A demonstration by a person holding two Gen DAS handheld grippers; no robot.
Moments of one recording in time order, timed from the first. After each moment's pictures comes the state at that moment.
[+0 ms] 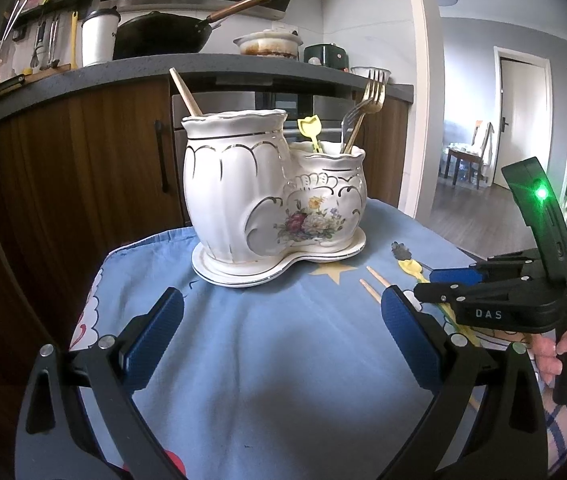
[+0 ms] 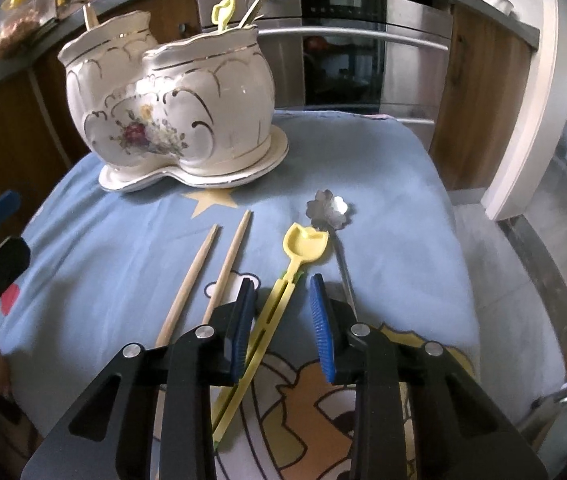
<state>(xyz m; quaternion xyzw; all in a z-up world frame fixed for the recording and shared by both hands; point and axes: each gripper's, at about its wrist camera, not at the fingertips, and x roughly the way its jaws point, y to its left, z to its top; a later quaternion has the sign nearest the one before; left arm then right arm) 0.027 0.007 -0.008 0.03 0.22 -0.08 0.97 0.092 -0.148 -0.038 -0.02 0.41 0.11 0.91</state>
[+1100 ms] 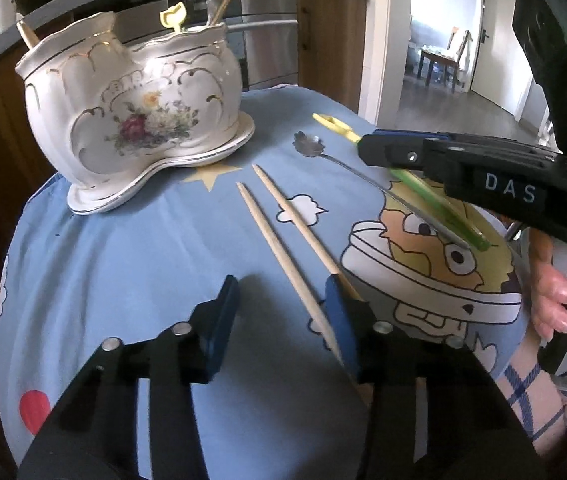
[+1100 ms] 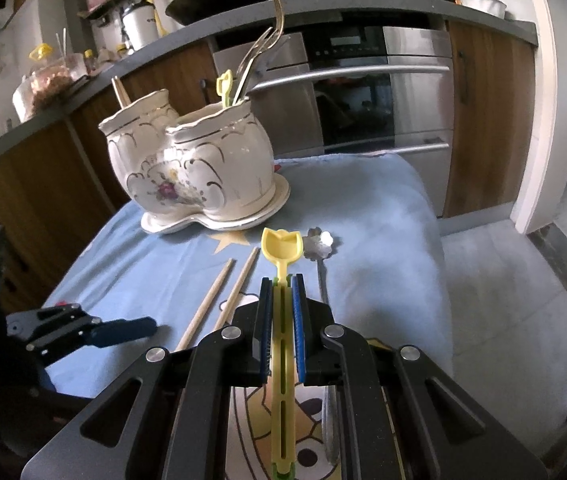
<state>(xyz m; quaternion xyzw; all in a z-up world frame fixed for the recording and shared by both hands) 0.049 -0.091 -0.042 0.08 0.40 -0.13 0.90 0.068 -0.195 -0.013 0.06 0.34 0.18 0.92</state>
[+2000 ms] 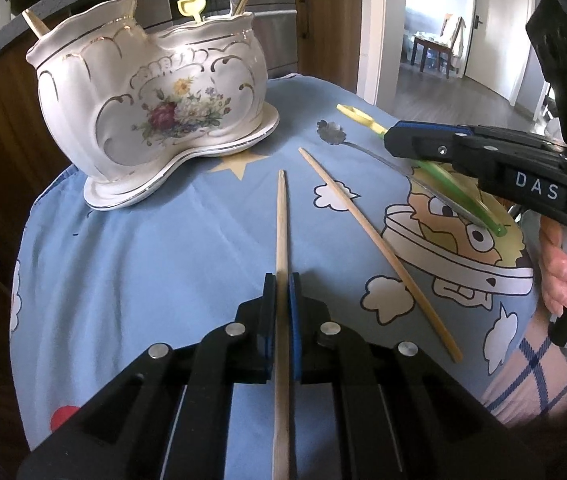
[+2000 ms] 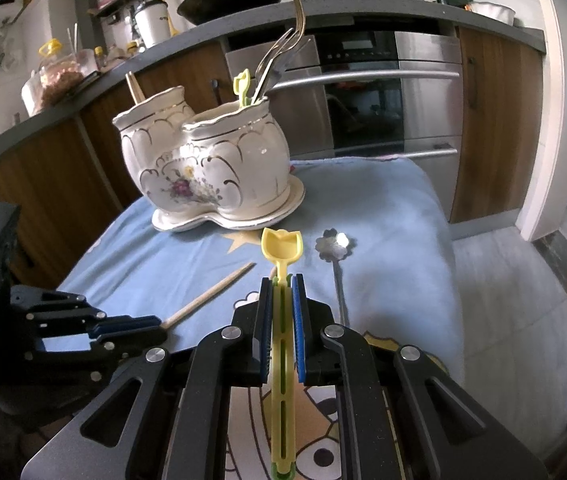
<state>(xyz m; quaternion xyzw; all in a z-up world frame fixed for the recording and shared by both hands) 0.054 -0.064 -0.039 0.10 0.41 -0.14 0.89 0.066 -0.187 -0.012 0.05 0.33 0.19 0.92</state>
